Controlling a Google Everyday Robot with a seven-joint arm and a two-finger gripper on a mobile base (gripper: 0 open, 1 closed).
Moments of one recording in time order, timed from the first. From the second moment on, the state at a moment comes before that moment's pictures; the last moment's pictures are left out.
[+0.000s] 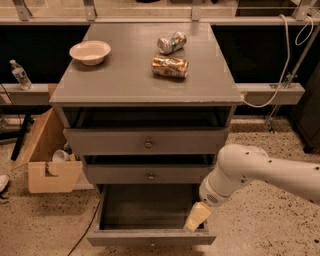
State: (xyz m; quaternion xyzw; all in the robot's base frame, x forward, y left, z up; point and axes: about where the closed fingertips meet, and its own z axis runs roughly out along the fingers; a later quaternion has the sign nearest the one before) arm 0.443 -0.117 0.542 -0.49 0.85 0.18 0.07
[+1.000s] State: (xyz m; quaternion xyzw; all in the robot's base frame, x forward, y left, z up) arm 0.435 -0.106 0.465 -0.52 0.83 0.21 0.05
